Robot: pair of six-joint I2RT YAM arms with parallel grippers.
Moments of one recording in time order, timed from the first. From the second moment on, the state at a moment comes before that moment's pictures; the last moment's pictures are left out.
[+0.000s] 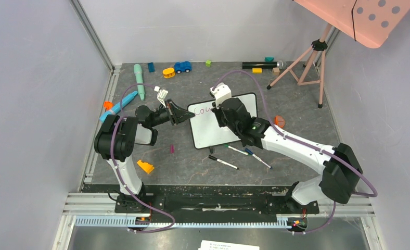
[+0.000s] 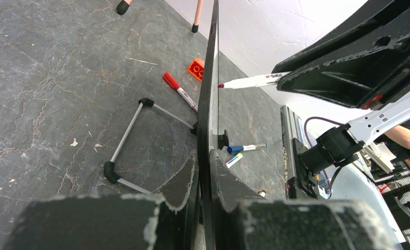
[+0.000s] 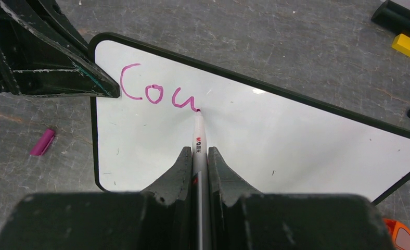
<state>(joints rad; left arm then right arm) -0.14 1.87 0.62 1.47 1.07 -0.81 0.86 1.44 1.08 -0.09 0.36 0.06</state>
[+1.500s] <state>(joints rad) -0.14 1.87 0.62 1.47 1.07 -0.81 0.83 1.44 1.08 -0.09 0.33 0.06</state>
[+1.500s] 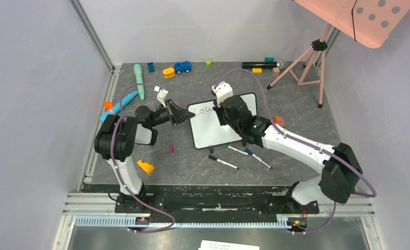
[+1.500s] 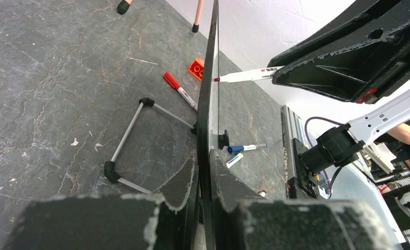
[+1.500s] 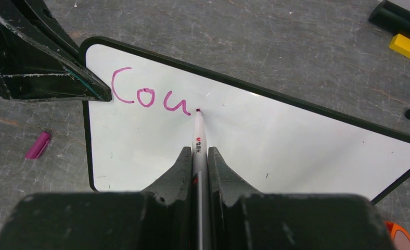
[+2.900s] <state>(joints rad) -0.14 1.87 0.62 1.47 1.07 -0.81 0.83 1.43 1.05 -0.08 0.34 0.06</state>
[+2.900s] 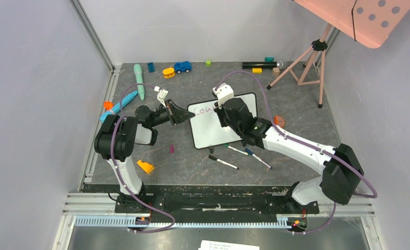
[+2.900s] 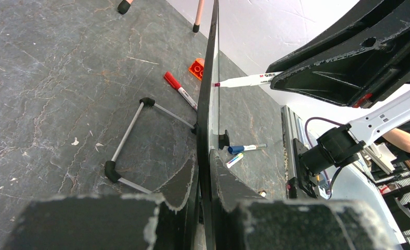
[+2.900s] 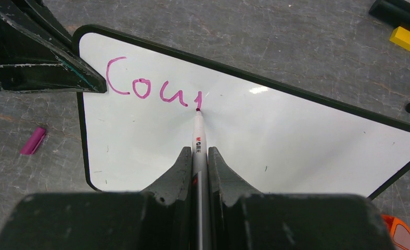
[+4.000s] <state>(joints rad) -0.14 1.87 0.62 1.47 1.06 -0.81 0.82 1.44 1.07 -0.09 0.34 0.06</state>
